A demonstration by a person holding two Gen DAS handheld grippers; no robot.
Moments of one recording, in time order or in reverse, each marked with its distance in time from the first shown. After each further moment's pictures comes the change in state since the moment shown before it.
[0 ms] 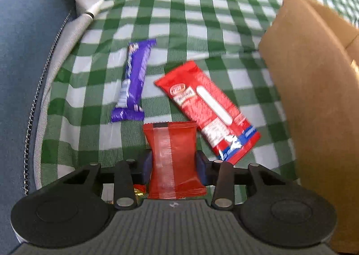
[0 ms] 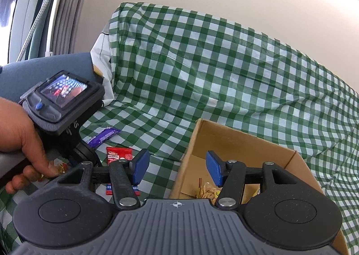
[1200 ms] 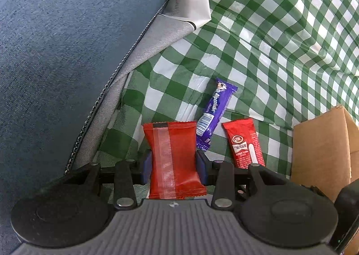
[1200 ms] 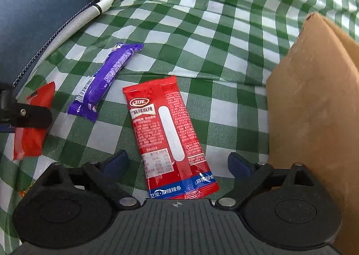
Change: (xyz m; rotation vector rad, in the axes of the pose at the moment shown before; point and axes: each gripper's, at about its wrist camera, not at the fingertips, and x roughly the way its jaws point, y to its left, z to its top) left arm -0.021 0.102 0.000 -0.478 -0.042 -0.043; right arm 0.216 0.072 -0.009 0.169 0.625 0.147
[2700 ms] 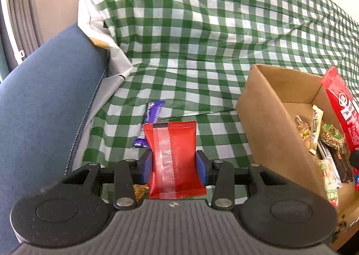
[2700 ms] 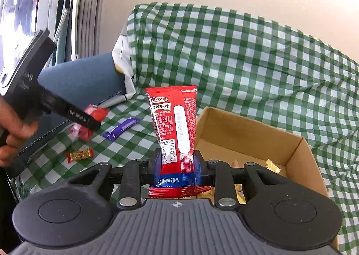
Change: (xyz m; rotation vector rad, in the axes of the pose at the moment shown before) left arm -0.090 -0.085 -0.106 0.415 -0.327 0.000; right arm -0.233 -0.109 -0.142 -0.168 -0.571 0.030
